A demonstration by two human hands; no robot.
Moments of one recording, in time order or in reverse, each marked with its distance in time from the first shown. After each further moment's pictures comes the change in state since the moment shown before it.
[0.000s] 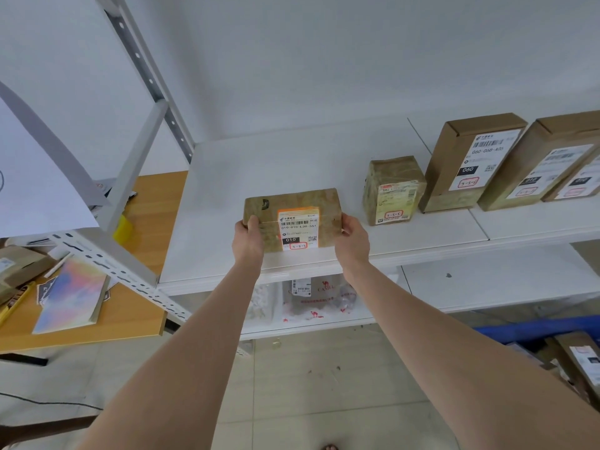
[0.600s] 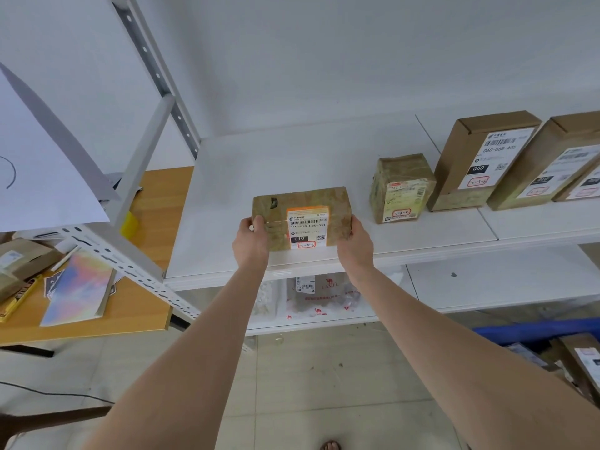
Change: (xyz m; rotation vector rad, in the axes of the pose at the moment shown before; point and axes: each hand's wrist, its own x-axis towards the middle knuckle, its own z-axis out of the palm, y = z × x) left_hand -0.004 -0.005 -0.008 0.160 0.073 0.094; right_hand -0.008 0.001 0.005 -0.310 -0.014 -0.057
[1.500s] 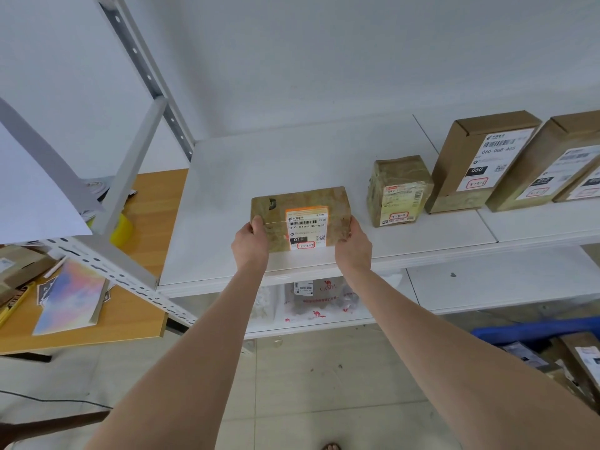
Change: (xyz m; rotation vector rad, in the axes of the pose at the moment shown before) left_hand 0.010 -0.001 0.011 0.073 -0.012 0.080; right_hand 0.005 -0.005 -0.005 -0.083 0.039 -0.013
